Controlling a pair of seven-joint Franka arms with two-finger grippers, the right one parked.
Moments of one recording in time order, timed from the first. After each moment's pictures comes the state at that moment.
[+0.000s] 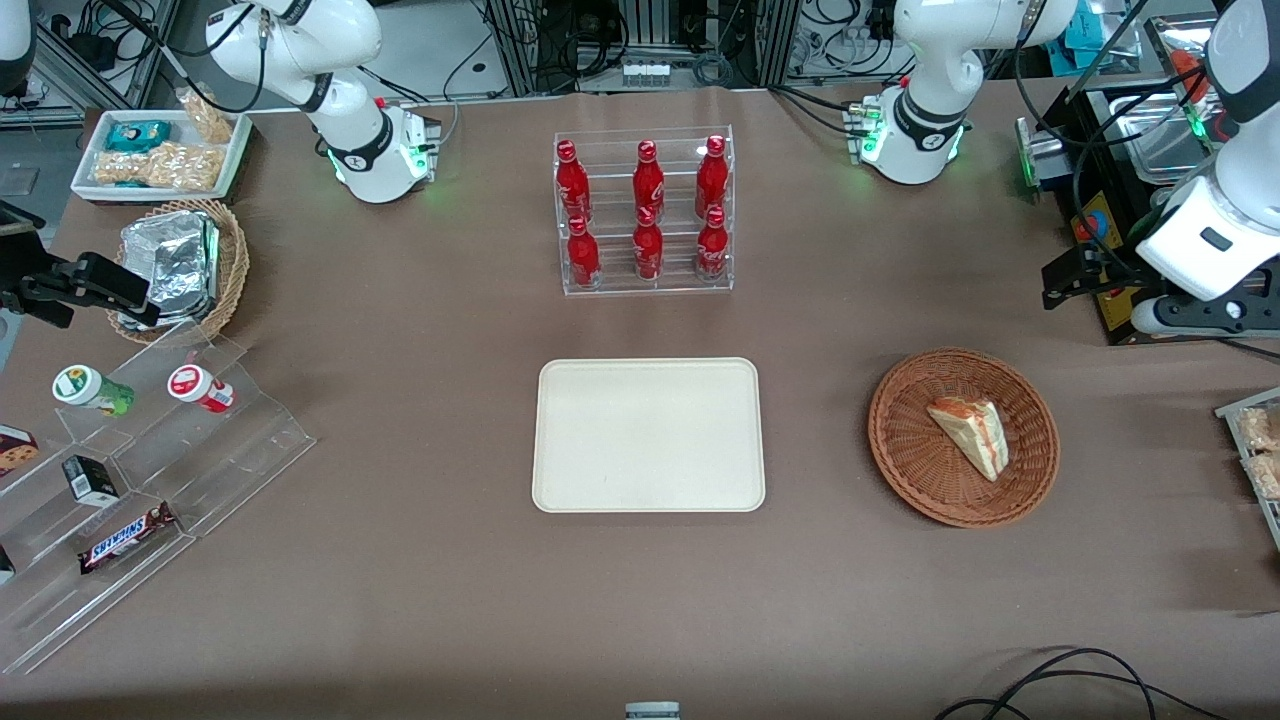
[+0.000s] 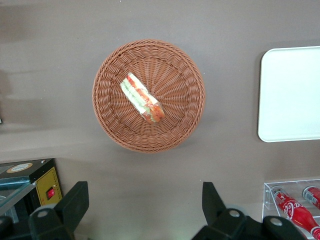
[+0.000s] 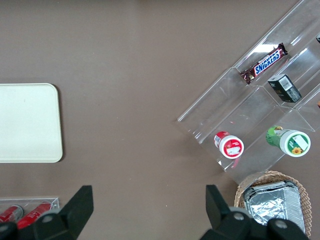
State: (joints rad) arm -0.04 -0.01 -0.04 -1.65 0.00 1.60 -0.01
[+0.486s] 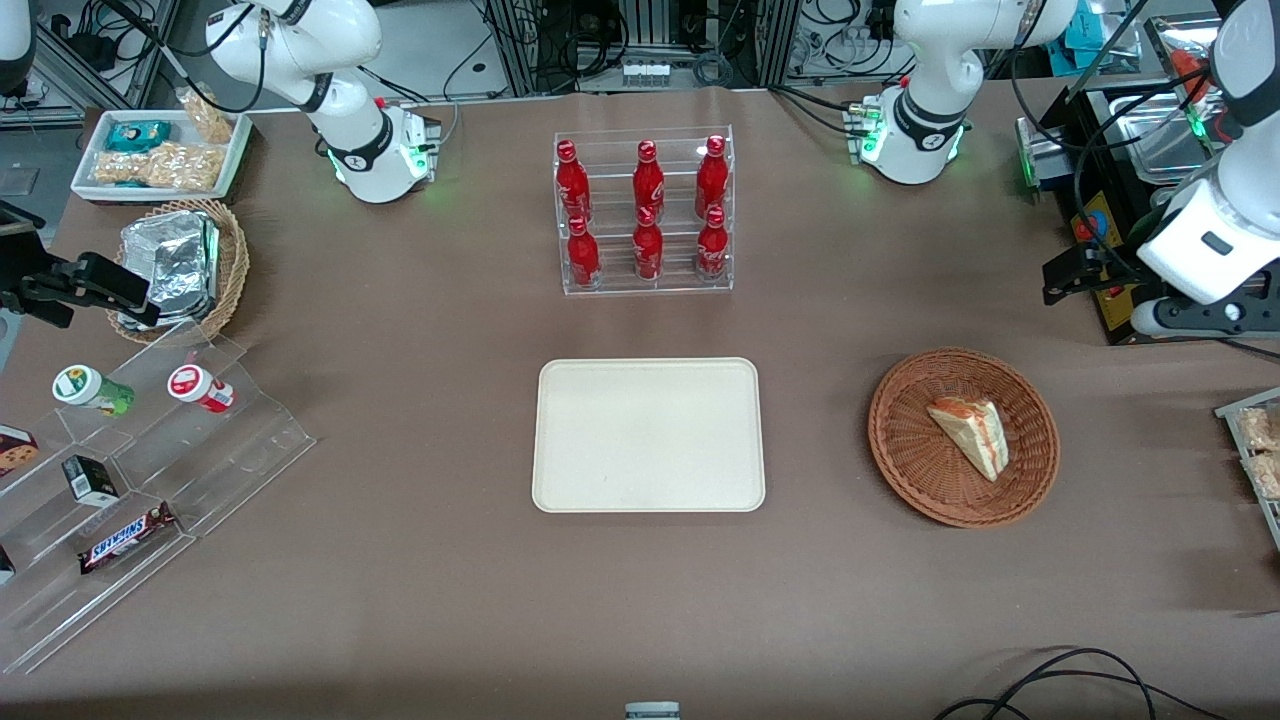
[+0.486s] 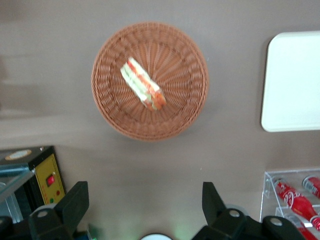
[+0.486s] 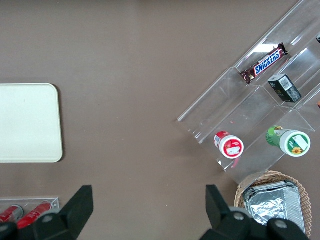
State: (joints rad) arm -0.04 0.02 -0.02 -1.64 0.00 1.53 -0.01
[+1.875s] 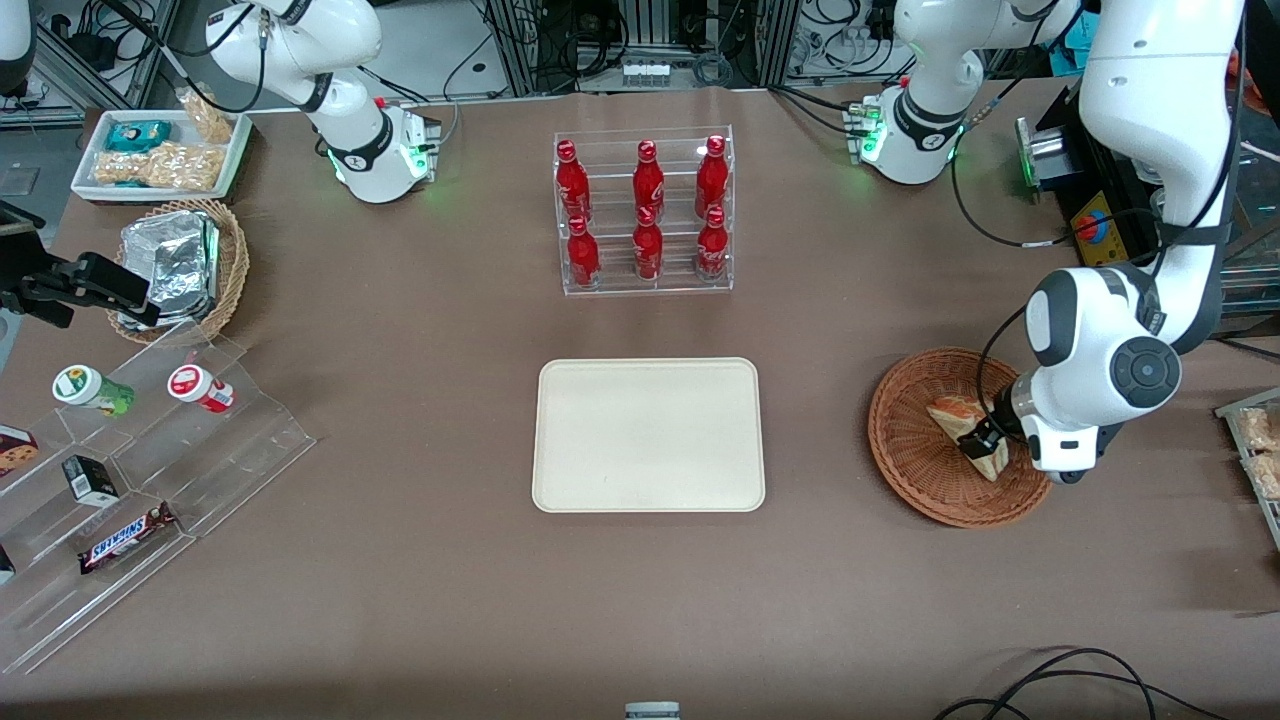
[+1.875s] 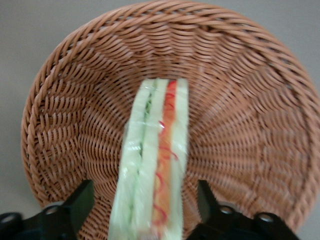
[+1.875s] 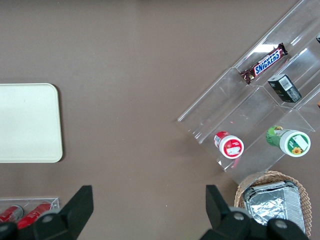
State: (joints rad) arm 0.00 0.42 -0.01 -1.96 0.00 2.23 -0.85
